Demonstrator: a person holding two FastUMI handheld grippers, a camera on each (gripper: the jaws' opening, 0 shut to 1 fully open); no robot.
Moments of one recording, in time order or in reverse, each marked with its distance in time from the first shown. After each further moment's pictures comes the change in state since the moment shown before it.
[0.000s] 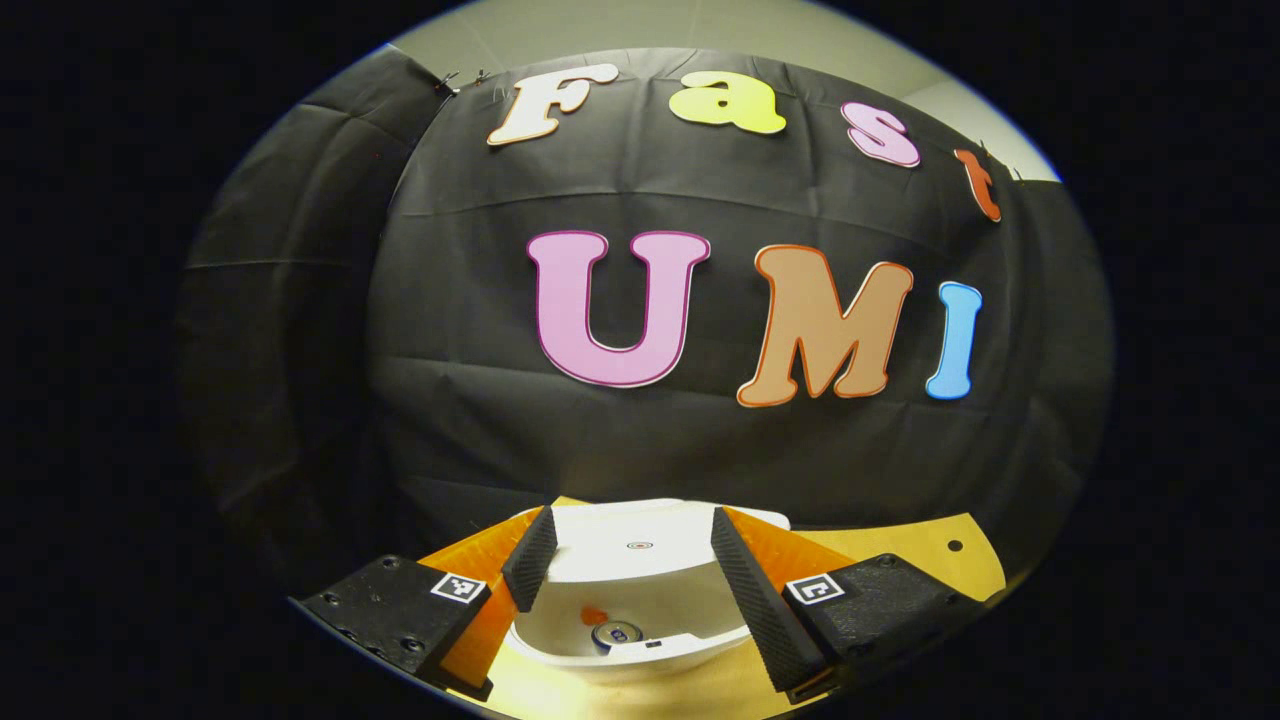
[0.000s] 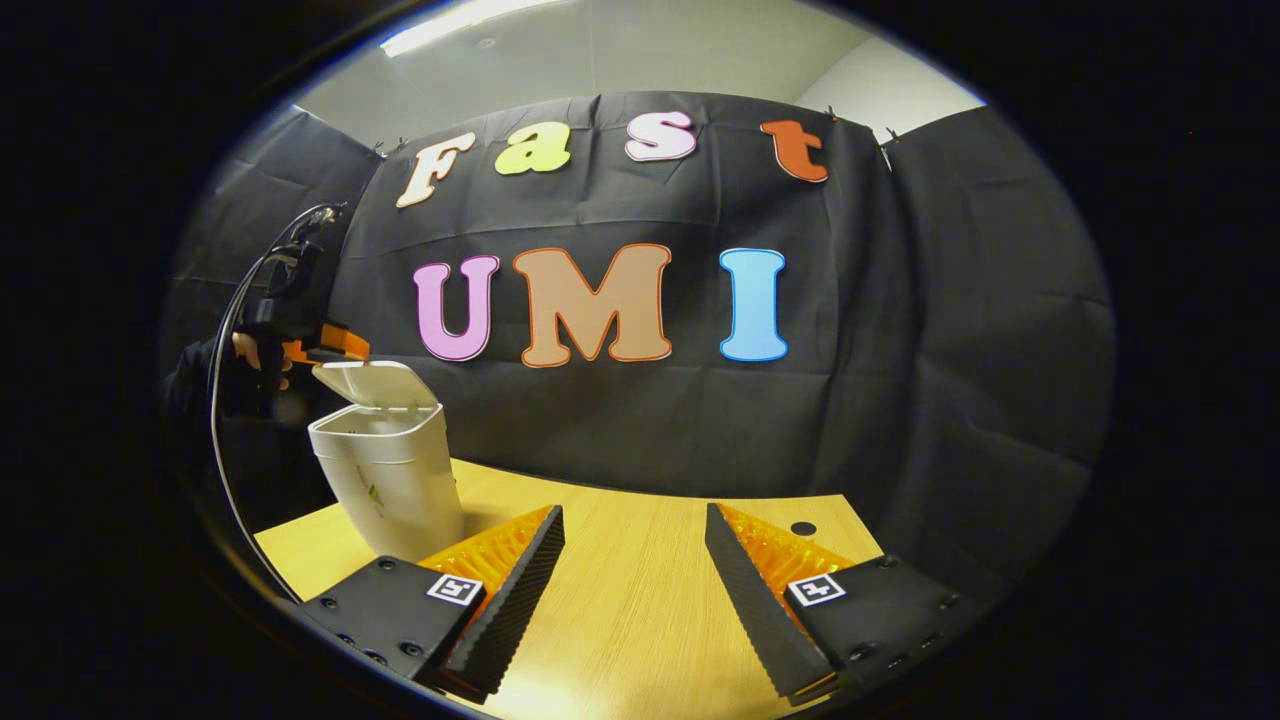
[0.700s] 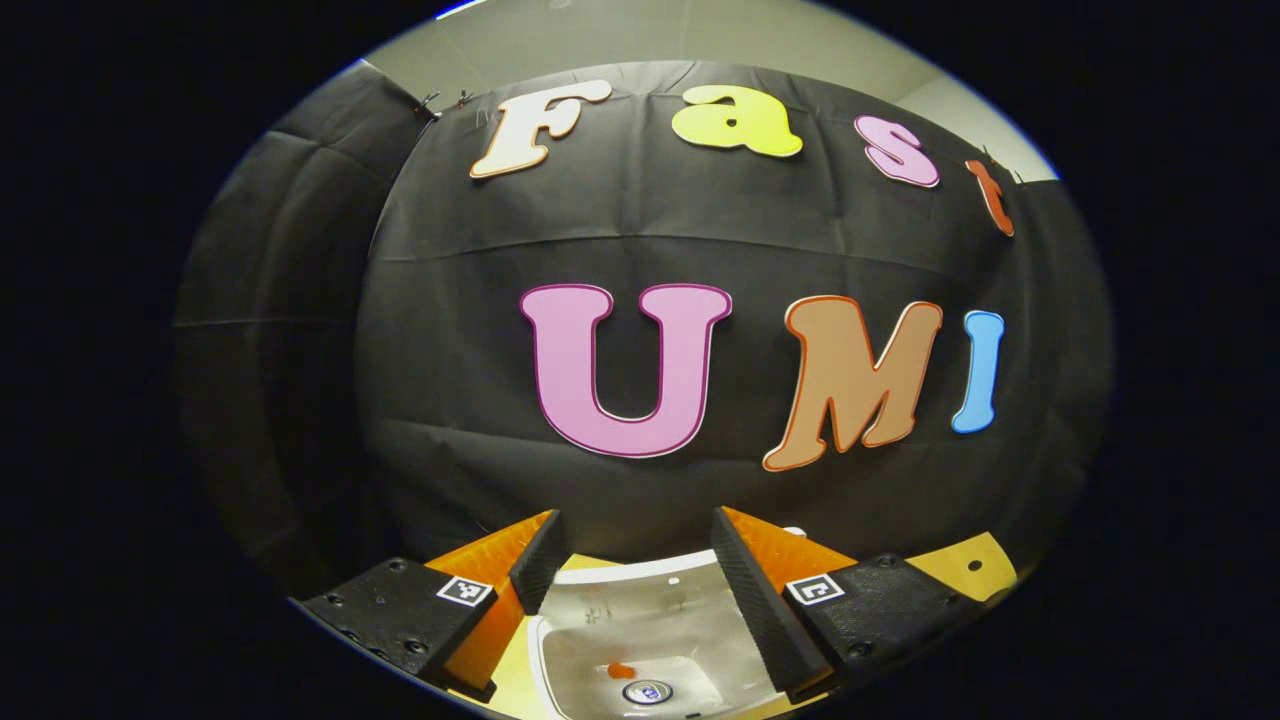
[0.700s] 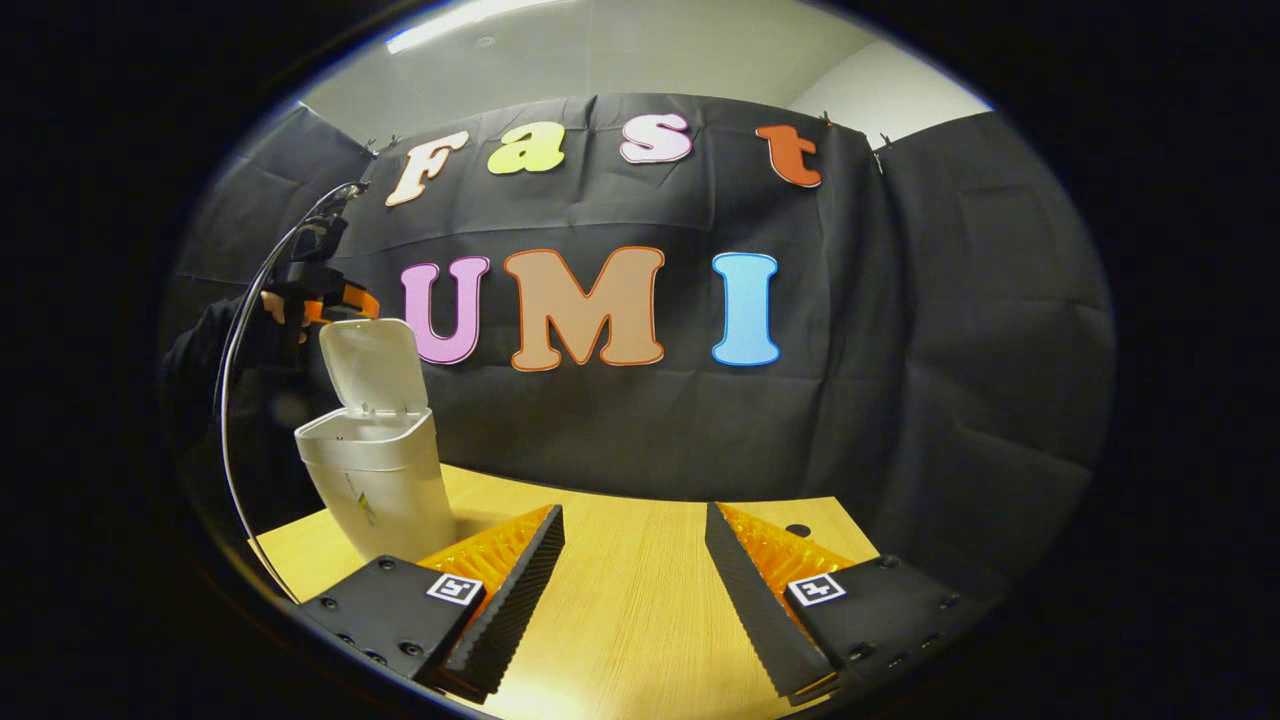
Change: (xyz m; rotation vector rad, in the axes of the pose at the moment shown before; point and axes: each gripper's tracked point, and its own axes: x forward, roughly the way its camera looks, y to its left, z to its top) left arm 0.053 0.020 0.087 0.041 -0.103 -0.003; right arm 0.008 0.011 0.005 0.008 -0.016 -0.045
